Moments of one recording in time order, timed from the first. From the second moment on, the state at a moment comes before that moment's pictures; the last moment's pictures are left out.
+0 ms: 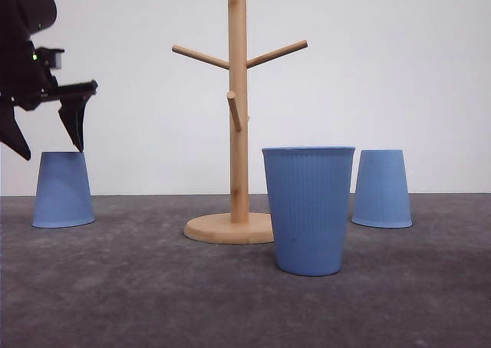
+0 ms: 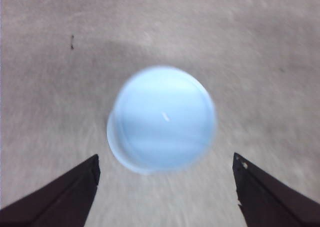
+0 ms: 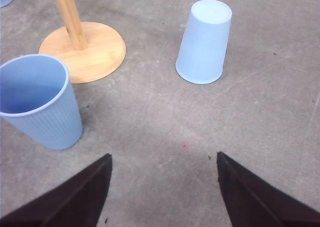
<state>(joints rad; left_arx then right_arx) -0.02 1.83 1.50 -0.63 0.06 -0.13 0.18 0.52 0.61 -0.63 -0.18 -0.08</state>
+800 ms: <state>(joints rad) -0.02 1.89 1.50 -0.50 0.06 -0.12 0.18 0.52 0.61 -0.64 -0.18 -0.08</state>
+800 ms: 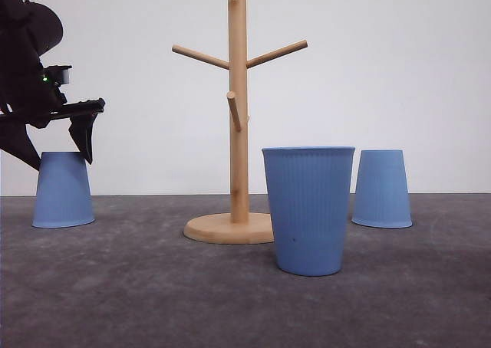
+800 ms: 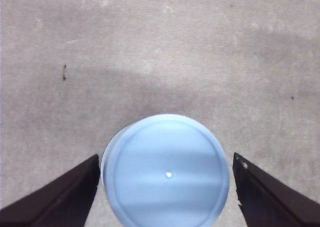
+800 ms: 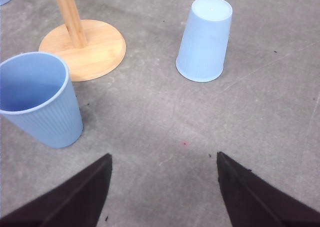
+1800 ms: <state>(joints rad) 0.02 1.85 1.52 -0.64 0.16 -0.13 0.18 0.52 0.61 -0.64 -0.18 -0.08</state>
